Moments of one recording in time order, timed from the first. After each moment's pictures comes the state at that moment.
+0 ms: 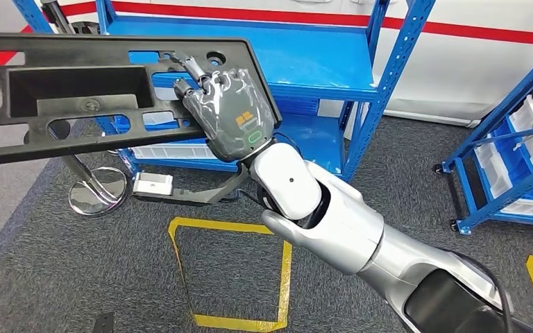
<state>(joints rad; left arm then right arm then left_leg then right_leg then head) -0.10 0.11 -0.63 -0.25 0.86 0.50 -0.23 -0.97 0.06 0.92 -1.35 1.05 -0.23 0.41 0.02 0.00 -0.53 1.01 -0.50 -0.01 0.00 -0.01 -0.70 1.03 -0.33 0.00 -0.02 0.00</state>
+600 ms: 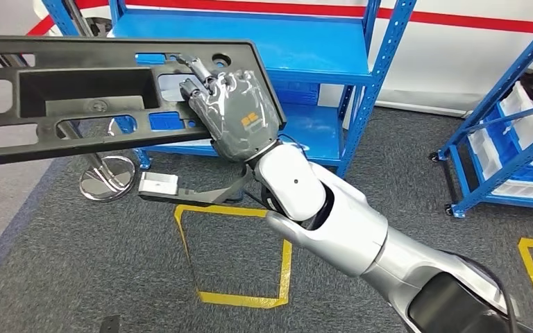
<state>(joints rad) -0.09 0.10 -0.63 -0.25 0.86 0.49 -0.23 -0.97 0.06 0.92 -1.35 1.05 -0.23 0.41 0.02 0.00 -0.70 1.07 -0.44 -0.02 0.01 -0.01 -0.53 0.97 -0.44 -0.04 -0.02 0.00</state>
